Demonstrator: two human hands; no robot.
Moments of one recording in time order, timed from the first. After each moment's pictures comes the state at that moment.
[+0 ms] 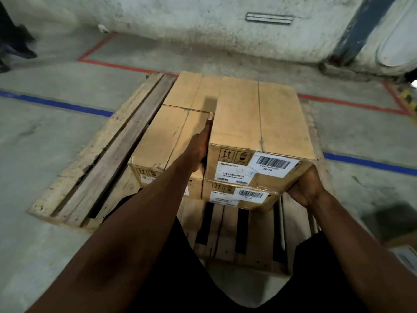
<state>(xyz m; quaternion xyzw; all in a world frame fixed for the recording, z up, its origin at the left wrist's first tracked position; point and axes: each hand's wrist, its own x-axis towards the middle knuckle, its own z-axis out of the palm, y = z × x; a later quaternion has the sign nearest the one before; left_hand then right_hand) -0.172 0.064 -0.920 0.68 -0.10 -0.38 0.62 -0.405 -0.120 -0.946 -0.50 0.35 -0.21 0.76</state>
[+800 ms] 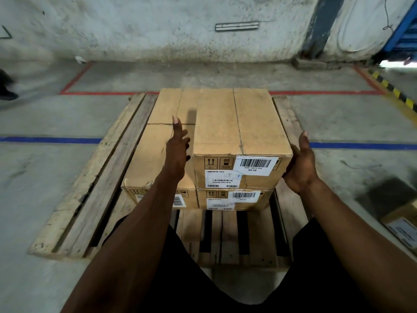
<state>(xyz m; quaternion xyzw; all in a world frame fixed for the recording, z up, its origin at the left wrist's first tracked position) -0.174 0.078 -0.889 0.67 -0.10 -0.29 0.68 -0.413 -0.114 -0.906 -0.46 0.38 -0.28 0.75</state>
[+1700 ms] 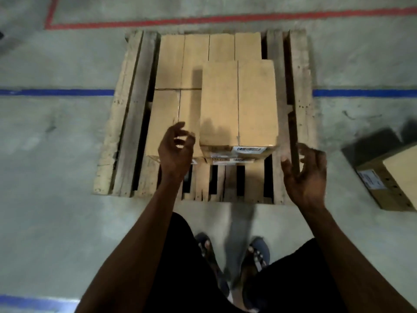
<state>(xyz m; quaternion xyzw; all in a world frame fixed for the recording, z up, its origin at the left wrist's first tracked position) -0.227 0.145 -0.762 0.83 -0.19 -0.12 0.51 -0.494 -0.021 -0.783 -0.80 0.49 -0.22 0.28</state>
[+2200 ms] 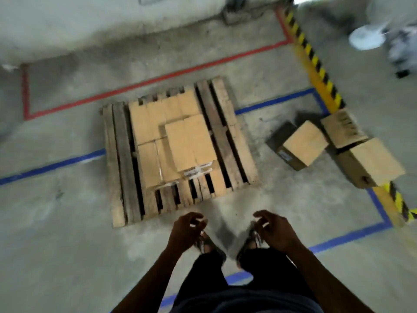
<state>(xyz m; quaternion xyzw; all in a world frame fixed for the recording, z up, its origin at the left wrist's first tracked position) -0.385 0.277 -0.466 0.79 -0.33 -0.47 0.20 -0.670 0.142 -0.424 -0.68 0.56 0.05 0.47</state>
